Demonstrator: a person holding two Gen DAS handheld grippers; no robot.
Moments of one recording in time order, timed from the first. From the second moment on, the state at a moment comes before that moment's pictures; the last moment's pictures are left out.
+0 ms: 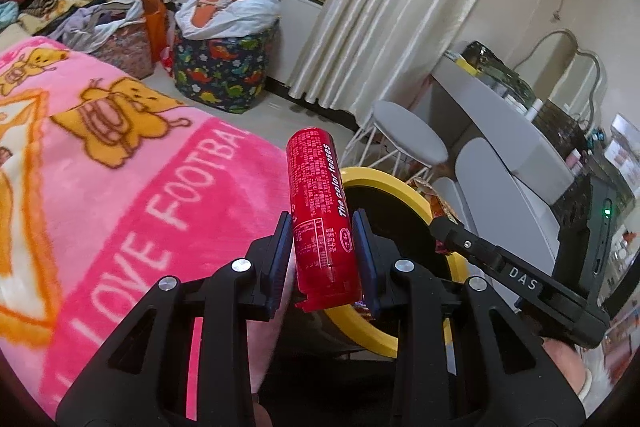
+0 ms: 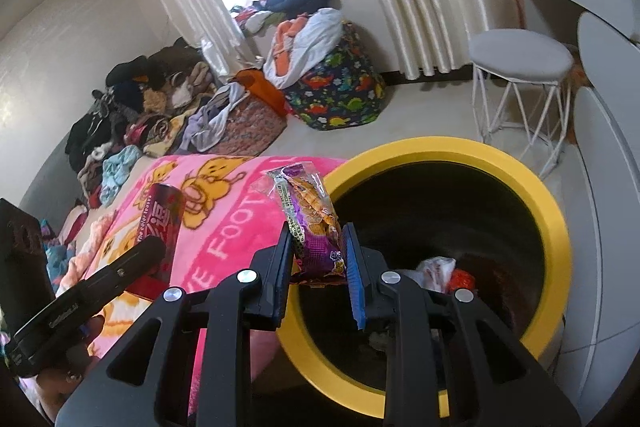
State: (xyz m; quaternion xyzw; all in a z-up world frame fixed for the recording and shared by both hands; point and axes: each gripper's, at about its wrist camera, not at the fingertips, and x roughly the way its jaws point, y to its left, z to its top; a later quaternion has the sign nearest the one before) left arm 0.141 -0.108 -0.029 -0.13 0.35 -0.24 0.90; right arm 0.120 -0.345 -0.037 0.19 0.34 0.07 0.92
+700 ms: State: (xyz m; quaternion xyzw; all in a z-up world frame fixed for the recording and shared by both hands) left arm 0.157 -0.202 -0.038 -0.06 0.37 -0.32 0.87; right arm 0.098 -0.416 -0.056 0.26 0.35 -0.02 0.90
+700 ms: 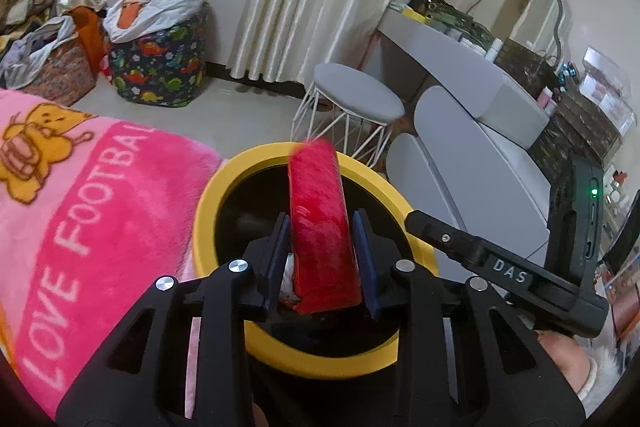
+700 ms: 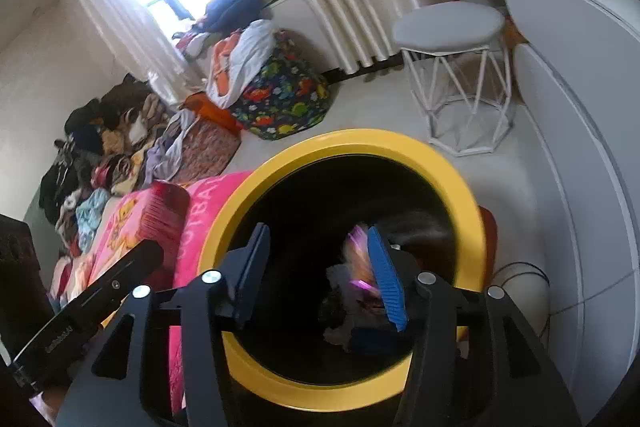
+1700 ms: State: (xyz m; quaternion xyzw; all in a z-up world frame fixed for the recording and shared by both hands) left arm 0.089 -0.077 0.001 -0.04 0.24 -0.13 0.96; right arm 0.030 -0.310 -0.006 0.11 0.17 -0.01 0.98
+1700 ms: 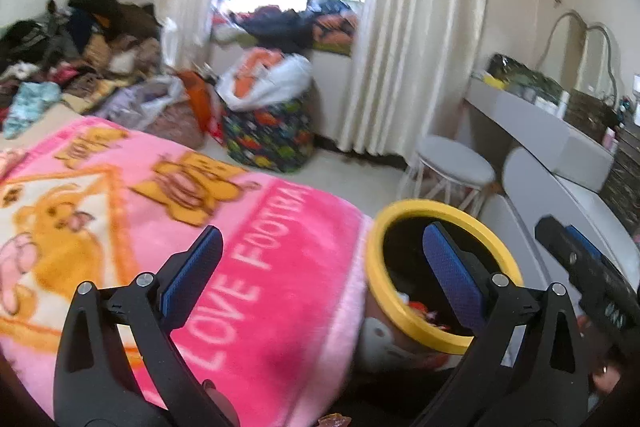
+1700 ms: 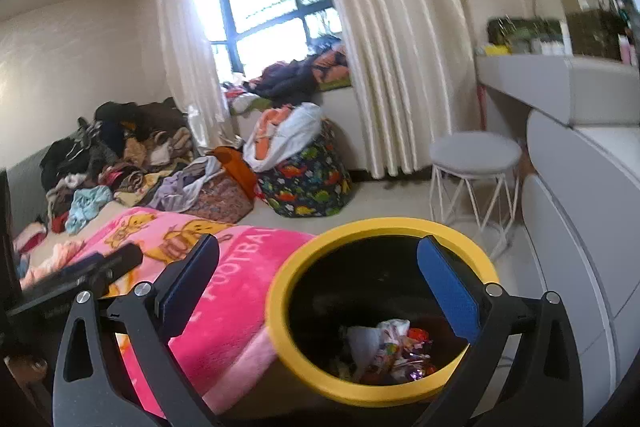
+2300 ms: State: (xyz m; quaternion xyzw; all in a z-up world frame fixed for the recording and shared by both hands) left arm 0.046 -0.022 -0.004 -0.05 0.20 -0.09 0.97; right arm -0.002 -0.262 -0.022 0.04 0.11 -0.01 0.99
